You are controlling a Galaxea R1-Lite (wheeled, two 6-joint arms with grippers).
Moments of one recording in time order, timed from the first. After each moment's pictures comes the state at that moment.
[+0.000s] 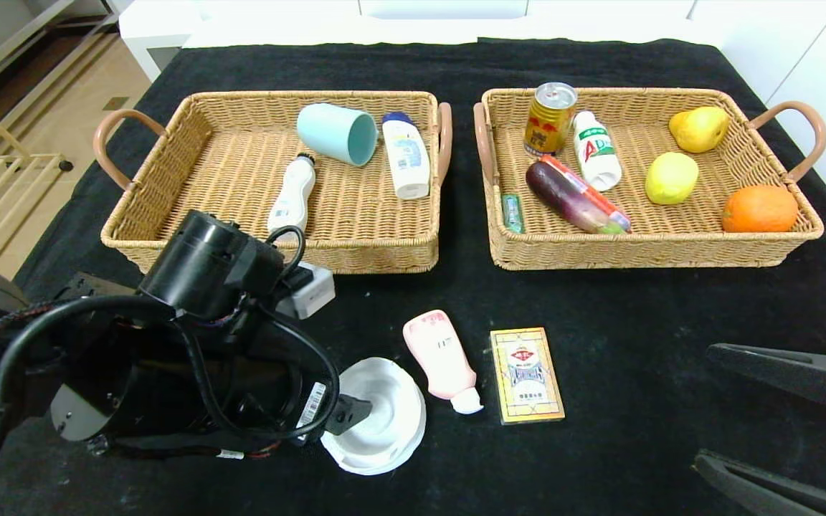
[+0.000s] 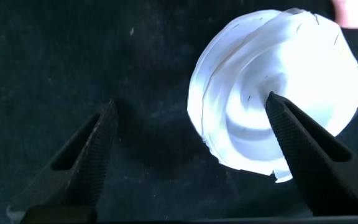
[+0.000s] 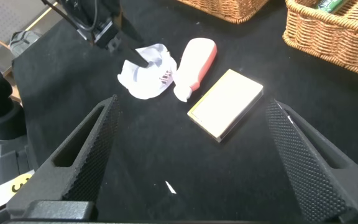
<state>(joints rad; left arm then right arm) -0.60 1.57 -1.05 0.32 0.13 -0.10 0.51 1.05 -0.41 -0.59 0.43 0.00</state>
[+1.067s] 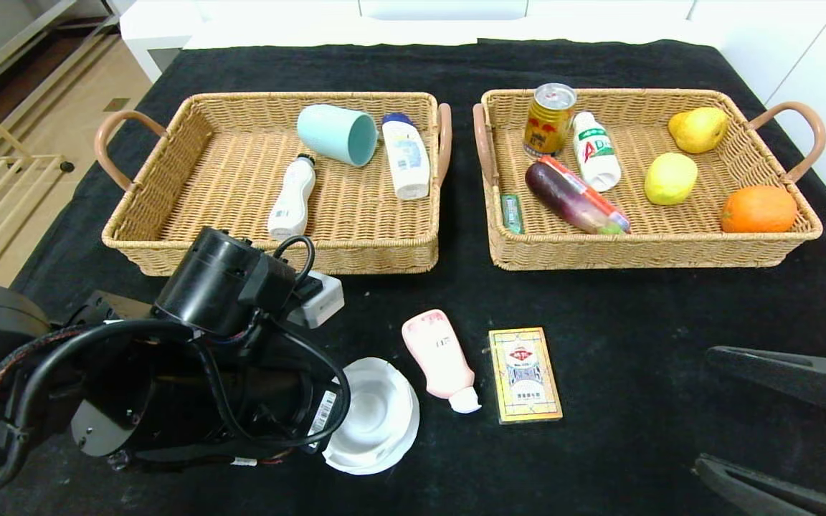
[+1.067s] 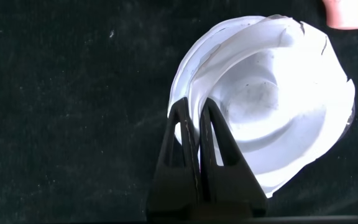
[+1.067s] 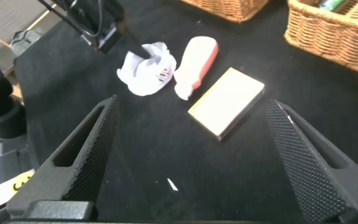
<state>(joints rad) -0.60 1.59 -1.00 0.26 0.15 -0.10 0.51 1.05 -0.40 -0.59 0.43 -0.01</state>
